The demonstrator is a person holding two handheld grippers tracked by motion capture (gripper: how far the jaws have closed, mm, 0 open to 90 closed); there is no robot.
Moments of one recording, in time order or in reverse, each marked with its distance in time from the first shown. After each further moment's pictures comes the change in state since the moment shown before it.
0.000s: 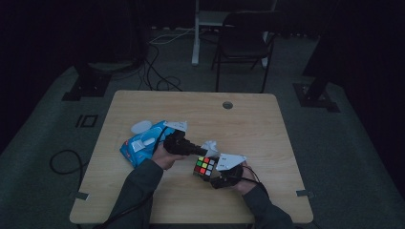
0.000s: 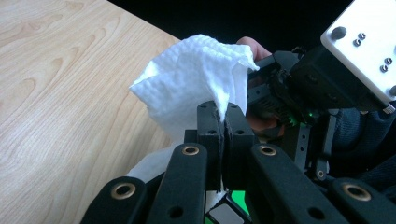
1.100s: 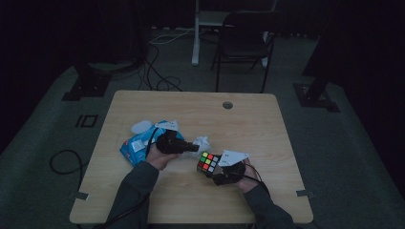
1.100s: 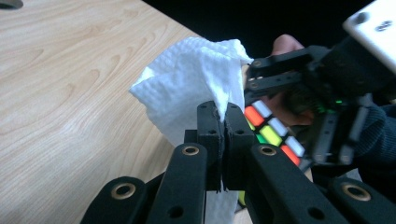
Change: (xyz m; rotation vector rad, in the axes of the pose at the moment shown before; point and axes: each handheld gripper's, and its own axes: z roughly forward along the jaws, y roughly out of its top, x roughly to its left) left arm 0.003 -0.015 -0.020 -0.060 0.150 -0.035; right arm -0.009 -0.004 -0.003 0.028 -0.059 0.060
